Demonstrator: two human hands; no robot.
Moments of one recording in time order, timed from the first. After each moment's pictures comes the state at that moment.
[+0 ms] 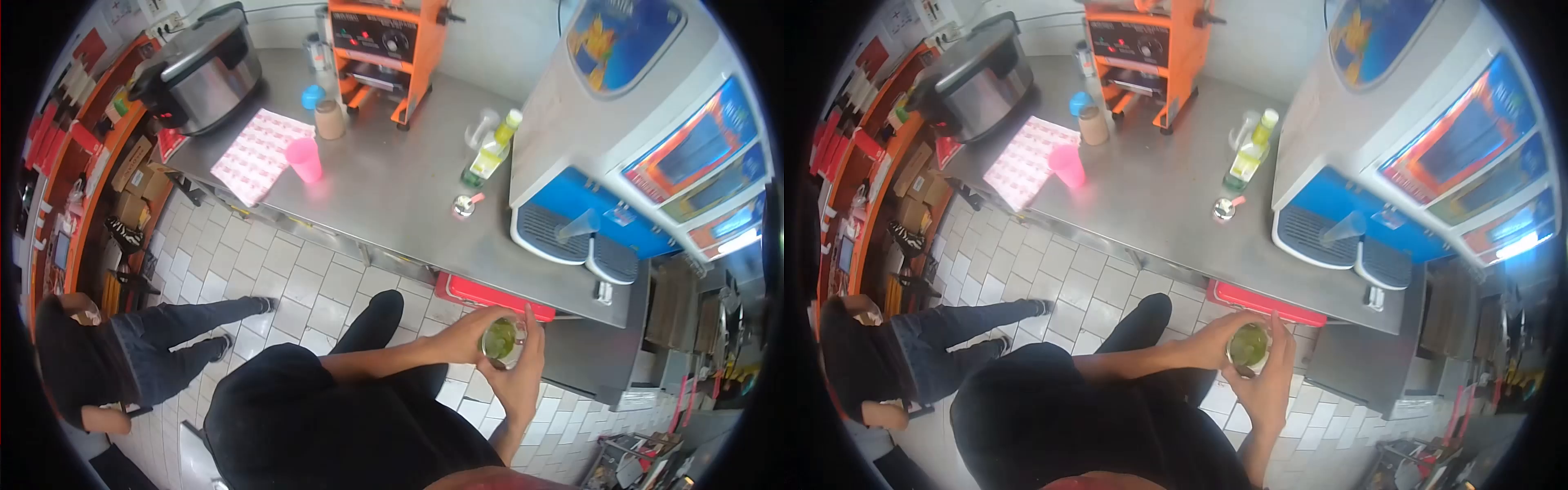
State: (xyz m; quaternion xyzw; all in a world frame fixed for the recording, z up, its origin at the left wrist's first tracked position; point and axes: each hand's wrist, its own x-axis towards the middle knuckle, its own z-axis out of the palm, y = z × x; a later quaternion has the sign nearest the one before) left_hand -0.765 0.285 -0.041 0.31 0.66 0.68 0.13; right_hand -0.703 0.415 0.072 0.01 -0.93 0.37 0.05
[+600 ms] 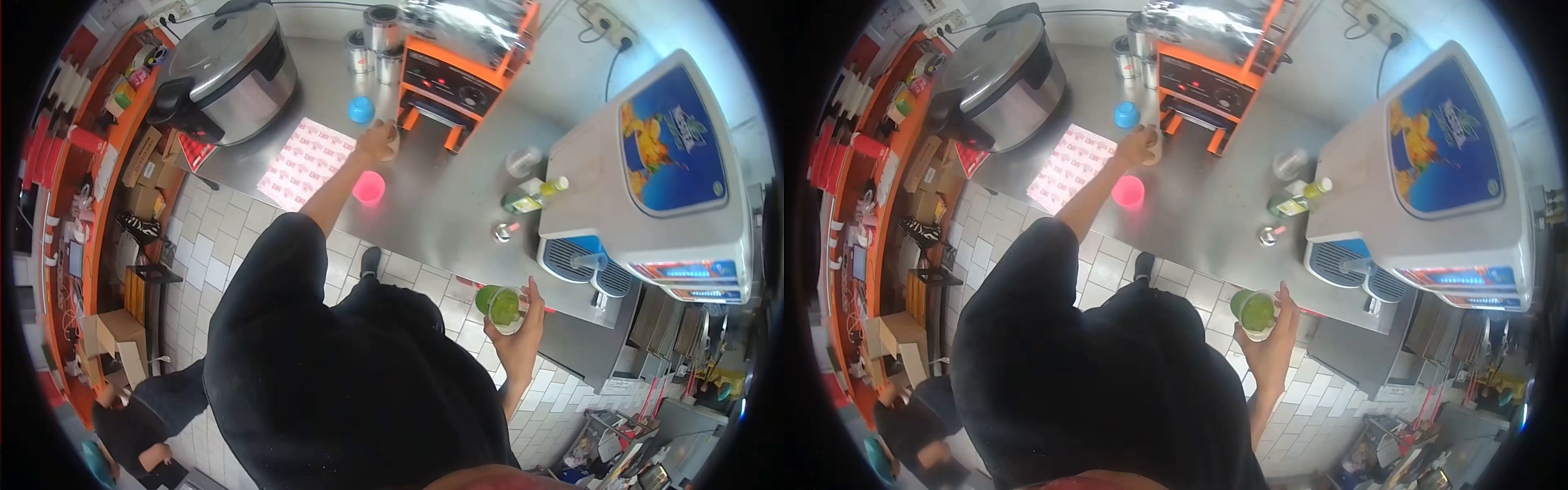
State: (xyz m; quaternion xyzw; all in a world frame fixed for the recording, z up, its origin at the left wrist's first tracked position) left_hand -1.155 -0.108 -0.065 0.00 0.97 0.26 0.00; right_hand -0.810 0.254 0.170 -0.04 -0.94 0.33 0.03
